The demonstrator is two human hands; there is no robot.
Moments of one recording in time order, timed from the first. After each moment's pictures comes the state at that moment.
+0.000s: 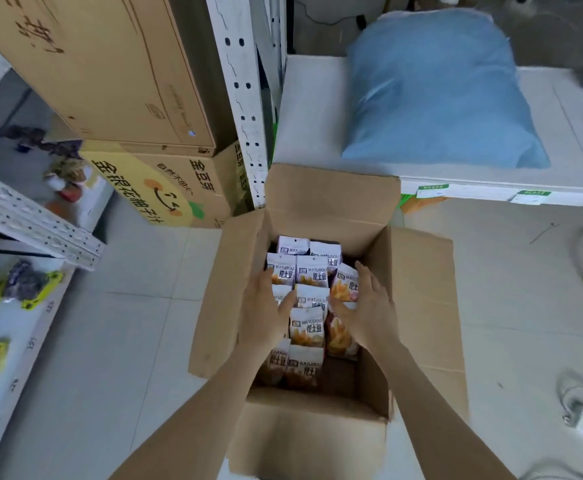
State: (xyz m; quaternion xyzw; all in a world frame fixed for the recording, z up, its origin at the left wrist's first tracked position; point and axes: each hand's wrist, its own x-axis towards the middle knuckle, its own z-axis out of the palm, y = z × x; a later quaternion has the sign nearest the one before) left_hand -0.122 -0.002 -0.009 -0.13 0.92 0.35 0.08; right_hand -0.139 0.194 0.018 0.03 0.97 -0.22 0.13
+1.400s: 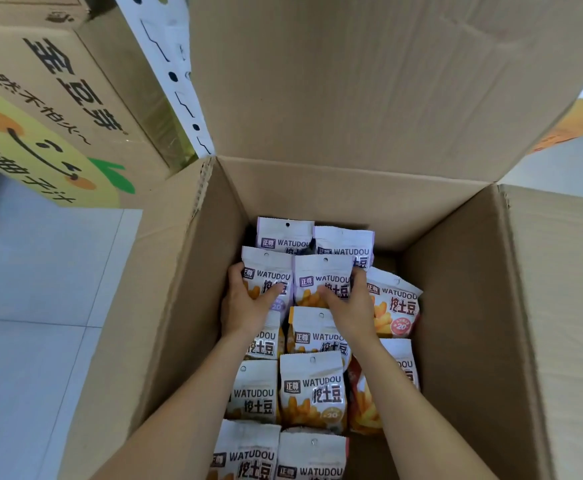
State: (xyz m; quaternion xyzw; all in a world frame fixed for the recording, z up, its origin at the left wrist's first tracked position) left_hand -0.251 -0.014 -0.300 -0.32 0.80 0.50 0.10; right_hand -0.261 0.162 -0.318 0.20 0.80 -0.56 0.13
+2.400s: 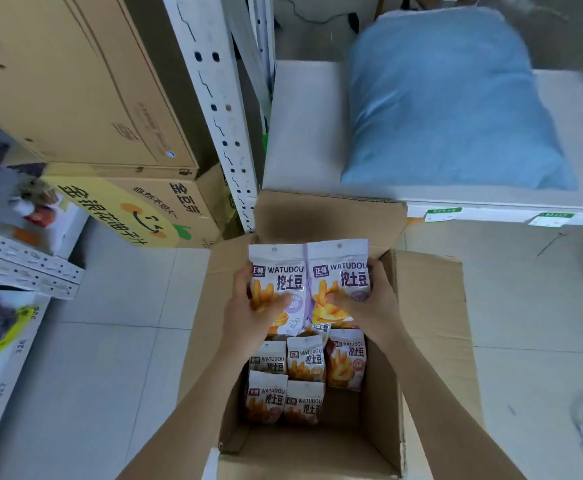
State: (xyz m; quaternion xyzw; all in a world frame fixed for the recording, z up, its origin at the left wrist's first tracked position) left_hand -0.192 -0.021 0.012 -0.21 0.78 0.58 0.08; right_hand -0.227 0.195 0.000 0.13 0.80 -0.57 0.13
